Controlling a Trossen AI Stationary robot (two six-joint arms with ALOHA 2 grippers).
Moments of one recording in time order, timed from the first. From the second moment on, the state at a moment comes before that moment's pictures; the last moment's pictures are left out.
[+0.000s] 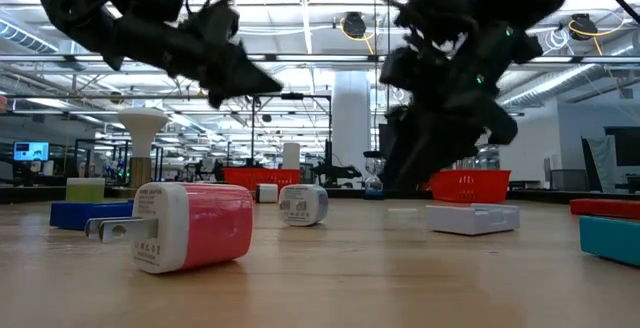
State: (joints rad) left arm 0.14 1.34 0.47 0.64 -0.08 -0.17; right arm 0.06 1.62 0.76 0.00 0.02 -0.16
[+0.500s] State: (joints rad) left arm 0.37 1.44 0.62 -0.01 -0.06 -0.01; right arm -0.12 1.59 0.64 0.38 0.02 -0.27
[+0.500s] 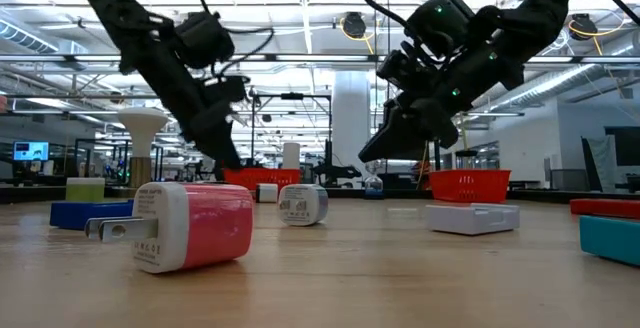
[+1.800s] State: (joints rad) left arm 0.39 1.56 0.84 -0.32 -0.05 0.14; right arm -0.12 1.59 0.64 0.38 0.02 -0.33
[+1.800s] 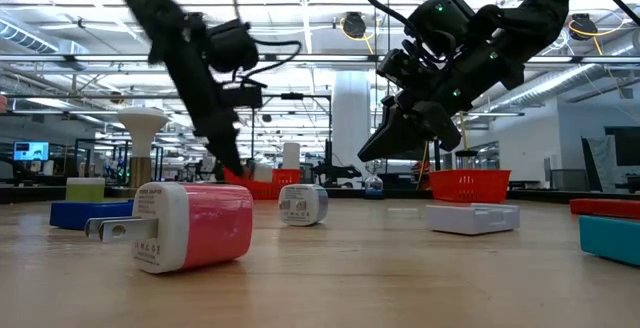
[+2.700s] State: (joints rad) left arm 0.39 2.06 1.44 -1.50 0.03 0.17; right arm -0.11 1.59 0.64 0.40 0.02 -0.35
